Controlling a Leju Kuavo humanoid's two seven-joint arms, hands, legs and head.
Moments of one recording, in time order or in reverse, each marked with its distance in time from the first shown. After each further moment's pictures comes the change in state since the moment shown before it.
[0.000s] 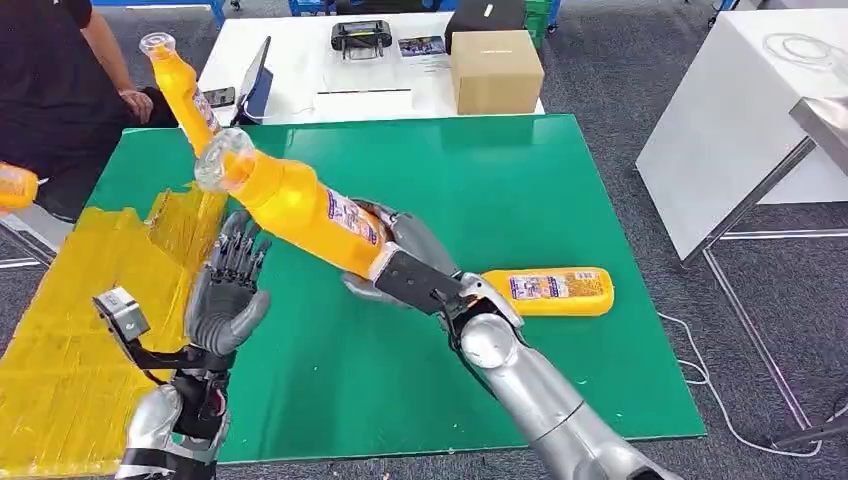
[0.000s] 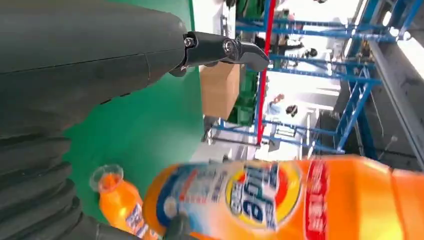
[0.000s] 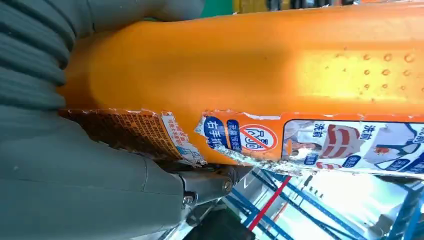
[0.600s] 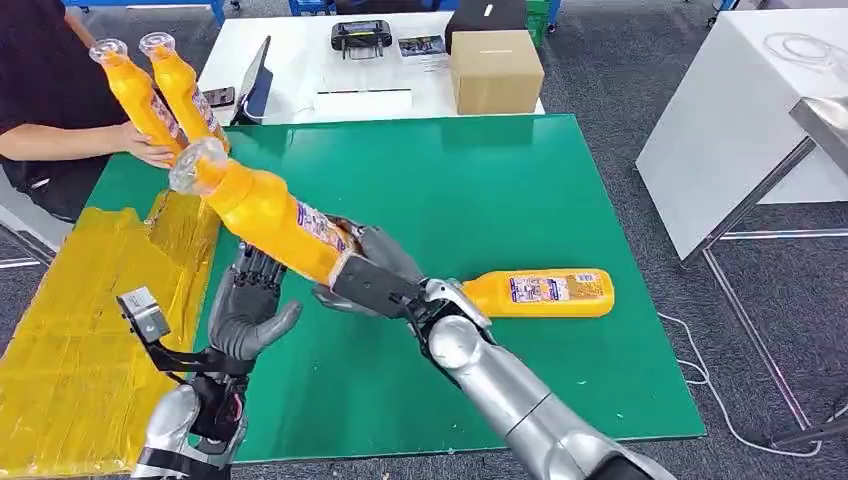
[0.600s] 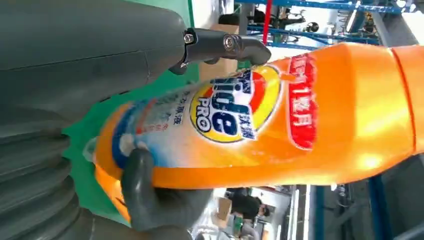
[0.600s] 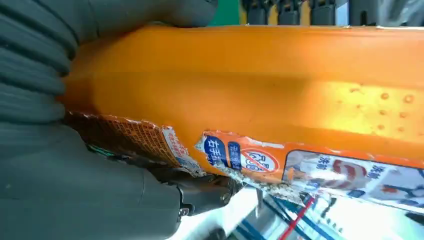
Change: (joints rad) left arm -0.002 -0.002 -0.088 -0.002 0.026 -0.008 0.002; right arm -0.054 0.085 0.067 0.190 0.008 -0.007 0.008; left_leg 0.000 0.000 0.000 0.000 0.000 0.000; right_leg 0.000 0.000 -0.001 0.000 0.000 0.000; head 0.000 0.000
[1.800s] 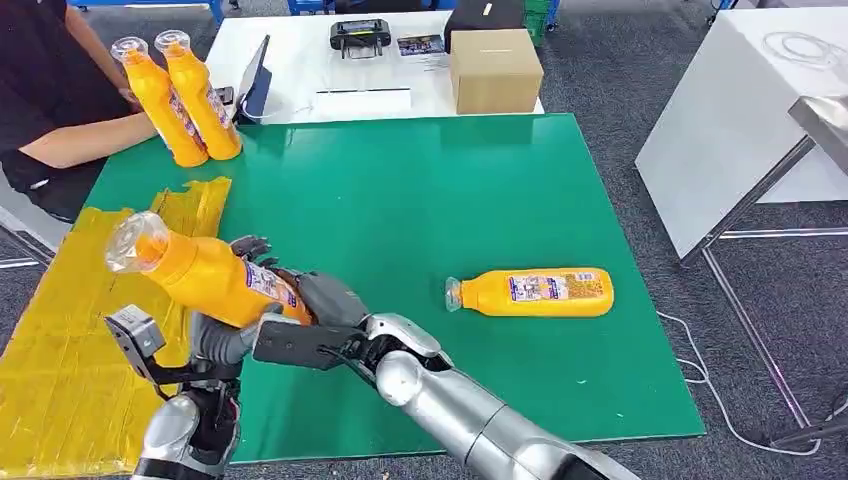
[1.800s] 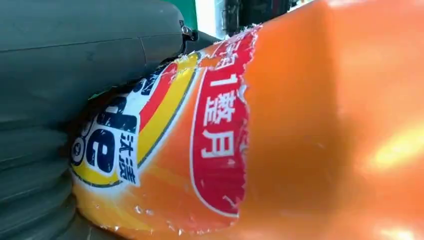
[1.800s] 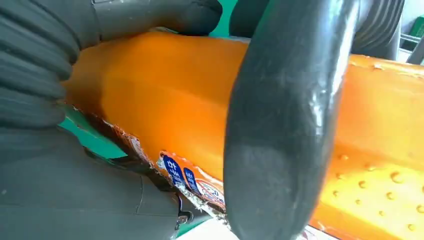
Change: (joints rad) left arm 0.039 -0.010 0.037 0.006 -0.142 0.175 -0.074; right arm -0.016 0.111 0.241 0.161 0.071 -0.005 0.017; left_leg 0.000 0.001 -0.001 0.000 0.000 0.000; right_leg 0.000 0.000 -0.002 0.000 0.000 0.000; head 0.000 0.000
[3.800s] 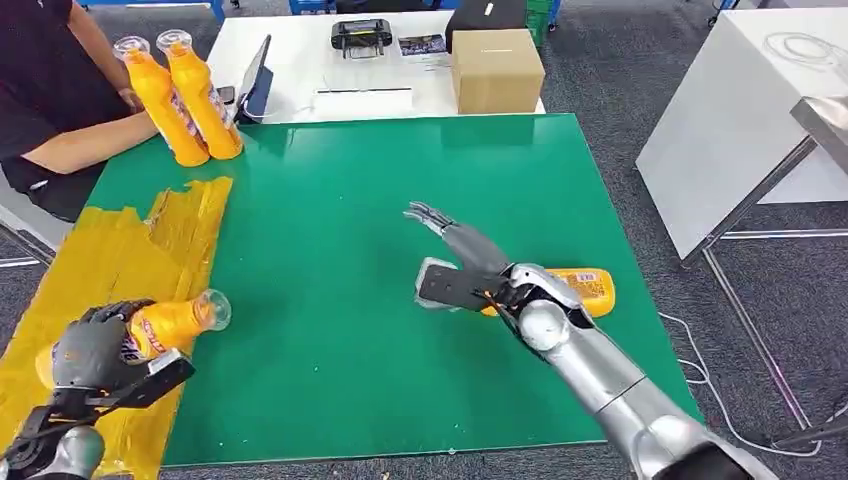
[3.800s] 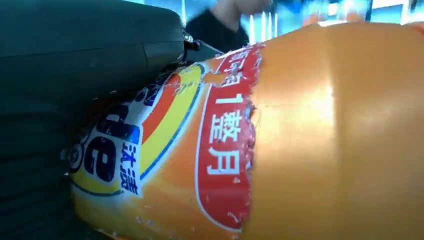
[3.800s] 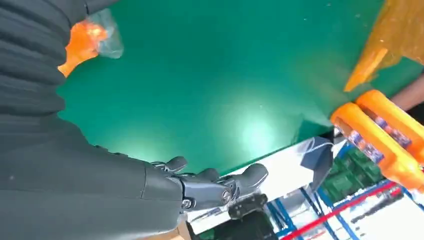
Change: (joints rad) left arm 0.005 0.352 0.323 0.346 -1.278 0.571 -0.027; right arm -0.012 -0.454 -0.234 -0.303 0.017 0.139 -0.005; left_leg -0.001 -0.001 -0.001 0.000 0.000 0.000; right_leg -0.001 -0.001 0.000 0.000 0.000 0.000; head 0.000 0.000
